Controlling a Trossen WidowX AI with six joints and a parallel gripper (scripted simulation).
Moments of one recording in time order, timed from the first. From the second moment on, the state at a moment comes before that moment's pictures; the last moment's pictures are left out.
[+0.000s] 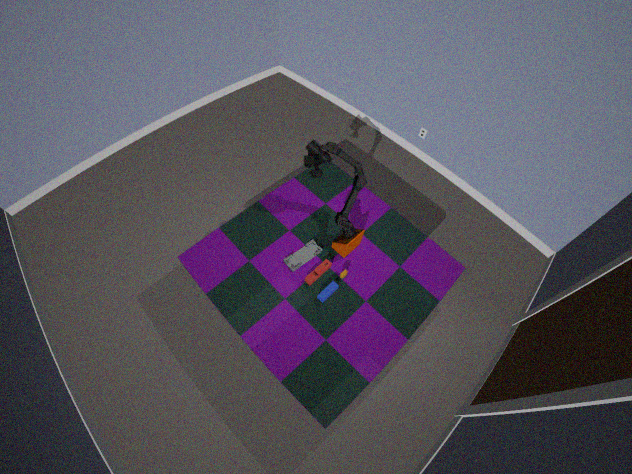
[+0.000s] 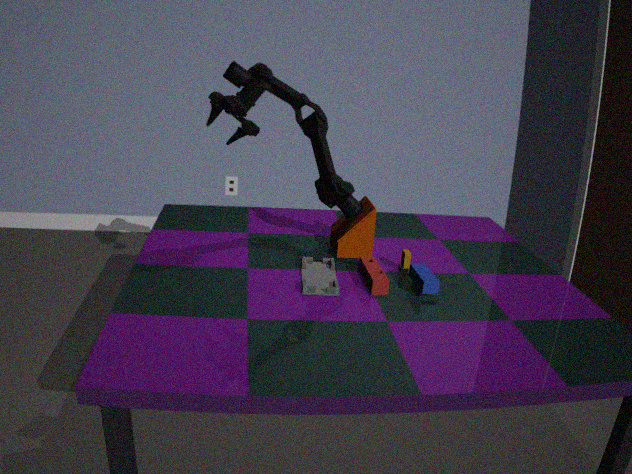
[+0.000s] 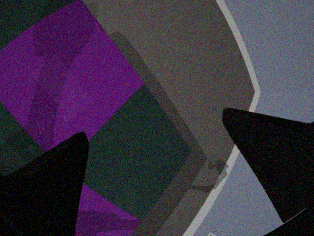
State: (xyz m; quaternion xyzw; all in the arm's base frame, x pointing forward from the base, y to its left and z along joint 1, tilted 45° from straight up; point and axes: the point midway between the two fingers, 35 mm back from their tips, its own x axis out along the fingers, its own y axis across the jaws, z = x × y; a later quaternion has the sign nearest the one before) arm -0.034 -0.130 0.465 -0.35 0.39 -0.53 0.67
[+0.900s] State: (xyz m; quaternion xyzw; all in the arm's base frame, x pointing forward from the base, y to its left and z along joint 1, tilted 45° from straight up) arm 0.276 -0.070 0.295 -0.32 0.49 -0.25 0.77
